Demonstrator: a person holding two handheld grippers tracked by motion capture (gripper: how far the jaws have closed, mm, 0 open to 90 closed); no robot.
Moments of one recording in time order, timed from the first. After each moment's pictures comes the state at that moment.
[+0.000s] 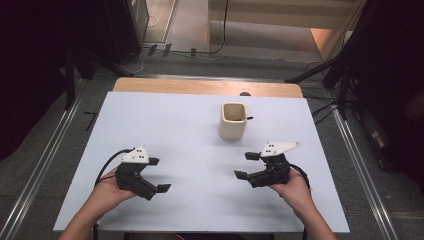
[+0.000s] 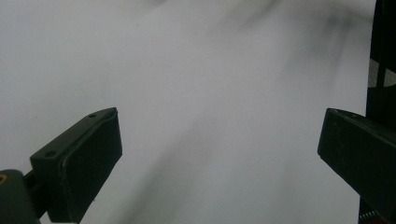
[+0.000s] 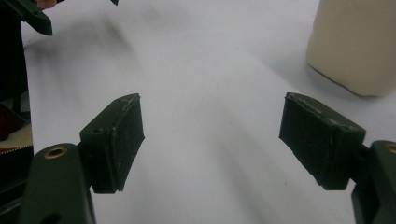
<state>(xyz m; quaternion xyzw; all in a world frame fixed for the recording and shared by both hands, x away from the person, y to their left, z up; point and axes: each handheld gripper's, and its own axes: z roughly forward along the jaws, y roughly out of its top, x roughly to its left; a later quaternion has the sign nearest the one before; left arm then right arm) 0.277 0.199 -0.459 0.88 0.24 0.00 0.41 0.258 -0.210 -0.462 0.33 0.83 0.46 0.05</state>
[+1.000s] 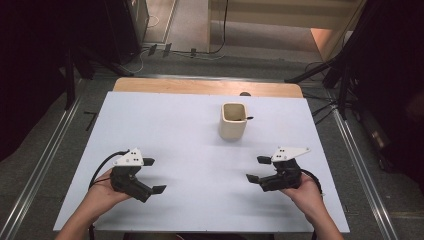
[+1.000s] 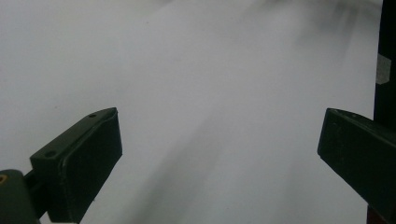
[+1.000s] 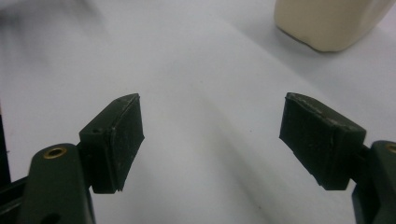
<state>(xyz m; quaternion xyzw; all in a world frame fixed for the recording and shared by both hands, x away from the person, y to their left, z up) 0.272 0.211 -0.460 0.88 0.24 0.02 0.41 0.248 -0.239 -0.475 0.35 0.84 0.42 0.08</state>
